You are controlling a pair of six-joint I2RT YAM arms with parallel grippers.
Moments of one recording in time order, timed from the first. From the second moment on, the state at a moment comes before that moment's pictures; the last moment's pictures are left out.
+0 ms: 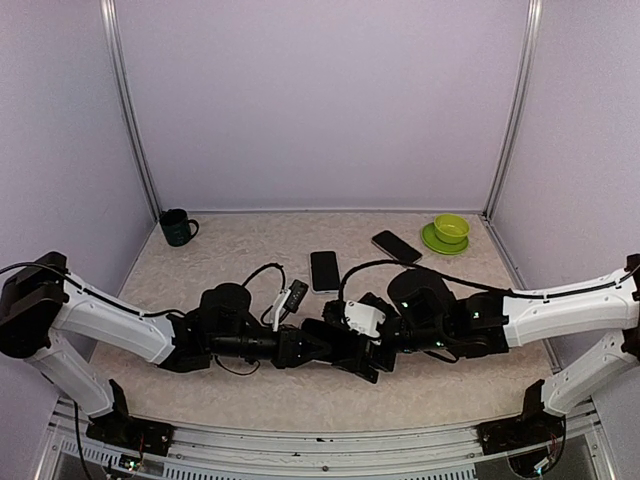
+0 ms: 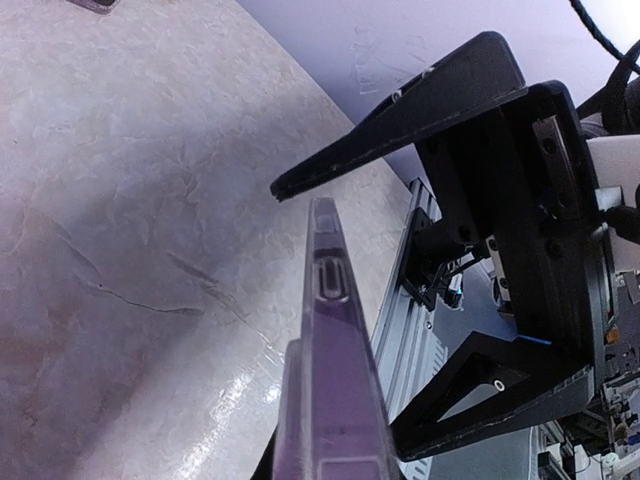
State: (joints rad) left arm -1.06 1.54 0.58 0.65 0.35 -0.68; right arm 1.17 1.36 0.80 -0.03 0.02 -0.29
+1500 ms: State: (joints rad) left arm -1.07 1.51 0.64 0.46 0.28 -0.65; right arm 1.28 1.55 0.85 0.06 0.36 -0.26
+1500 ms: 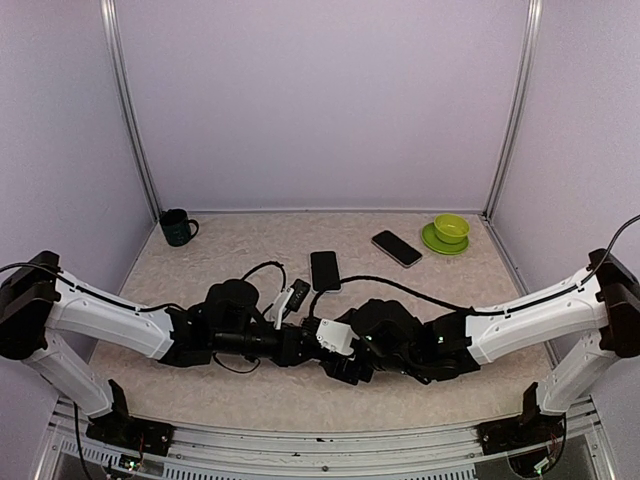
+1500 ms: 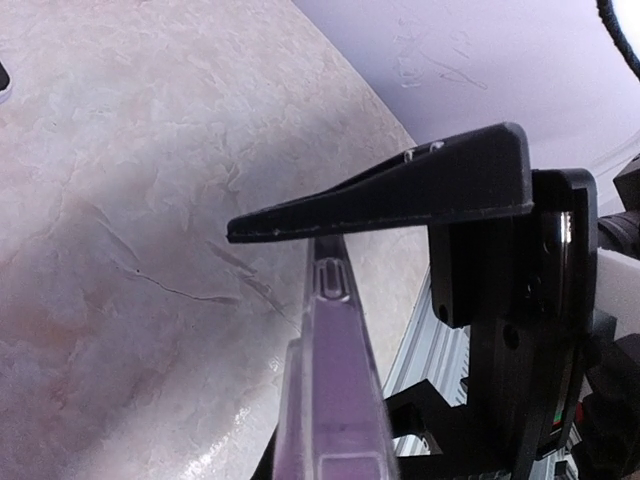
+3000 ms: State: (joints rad) left arm -1.05 1.26 0.43 0.71 -0.07 -0.74; right arm 1.29 1.57 0.97 0.04 0.57 0.16
